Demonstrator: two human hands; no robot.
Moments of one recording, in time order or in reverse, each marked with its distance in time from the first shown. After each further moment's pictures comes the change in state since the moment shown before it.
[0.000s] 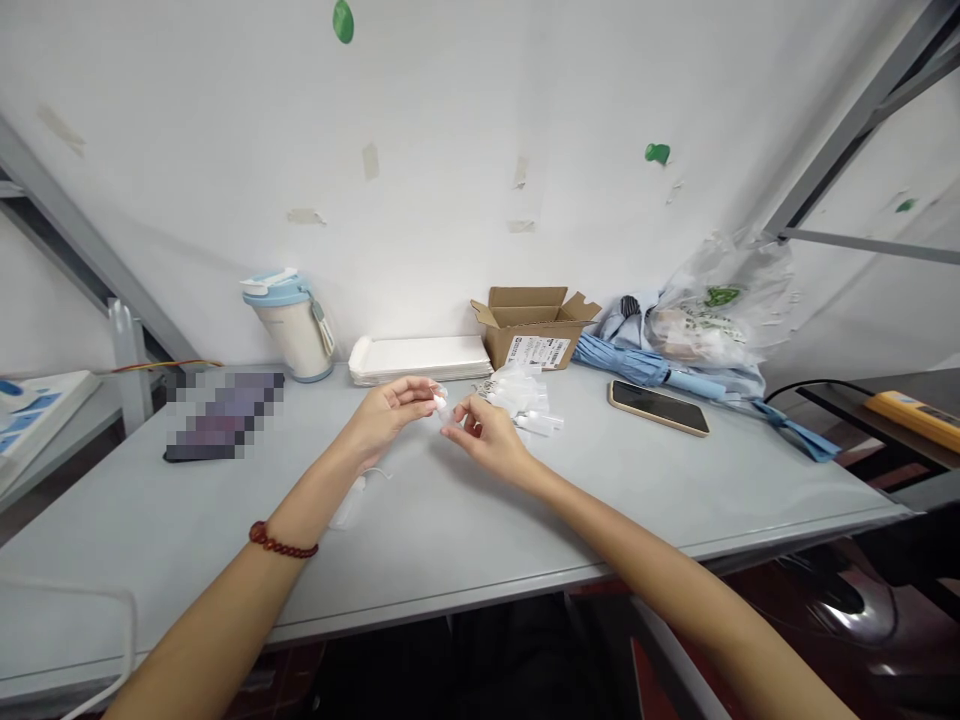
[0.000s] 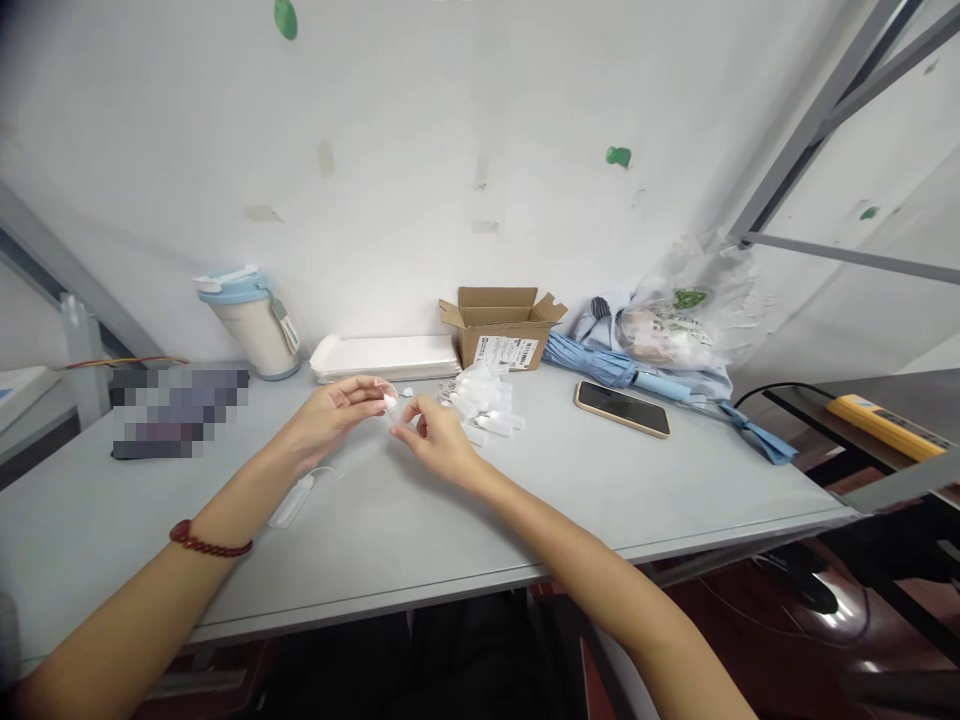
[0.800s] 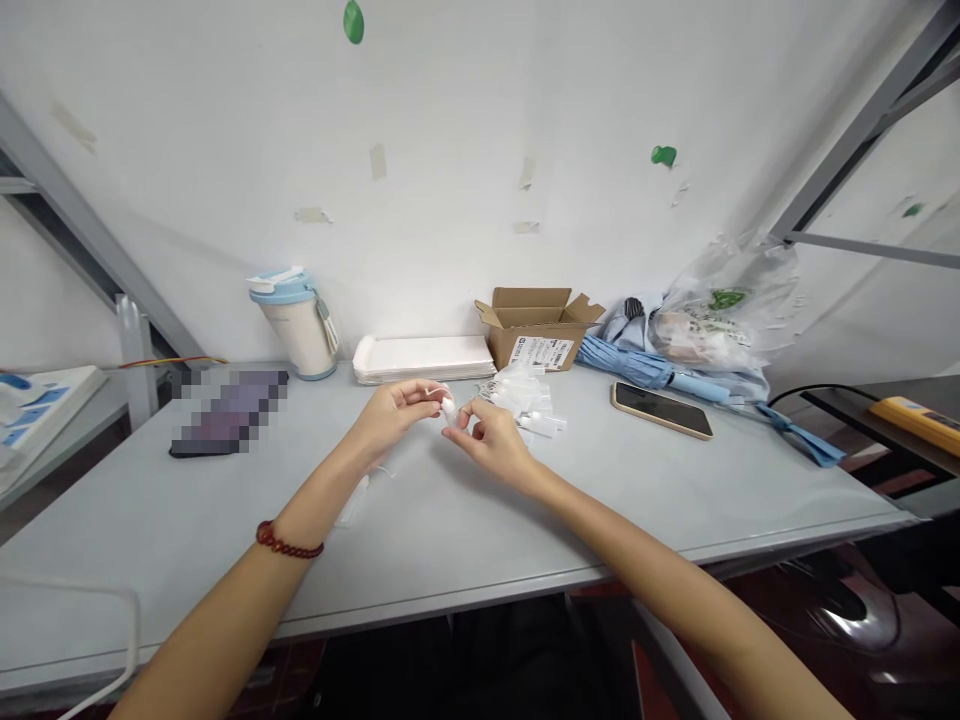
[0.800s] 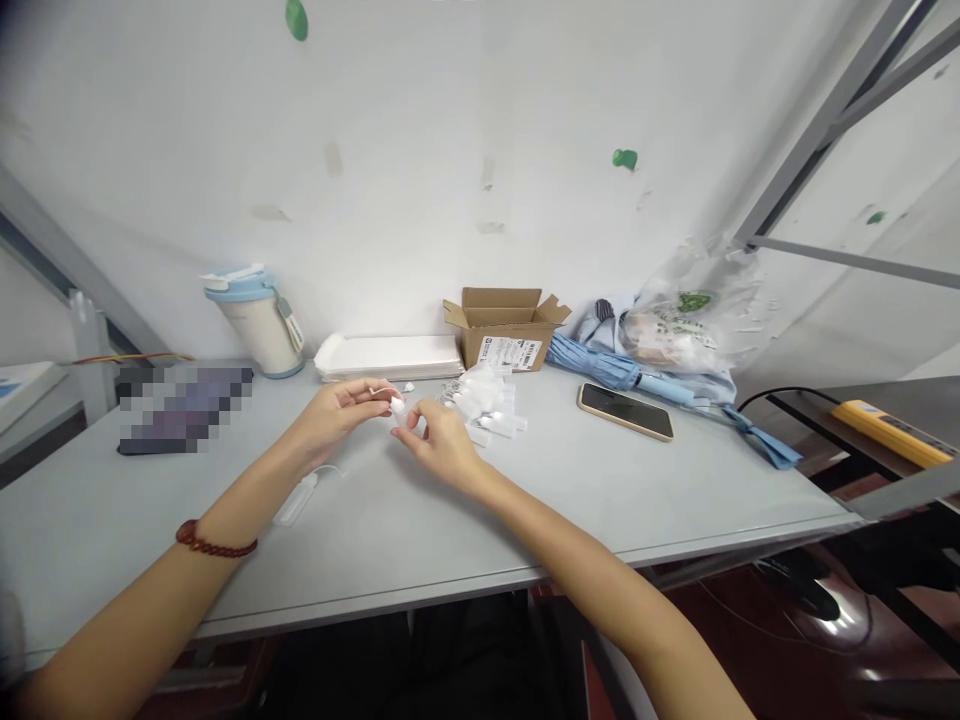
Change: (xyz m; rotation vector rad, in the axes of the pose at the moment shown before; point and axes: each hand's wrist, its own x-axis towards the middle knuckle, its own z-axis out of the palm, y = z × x) left_hand -0.005 0.008 0.006 0.117 -0.002 0.027; right_hand -0.003 -0.006 0.002 0.022 0.012 0.005
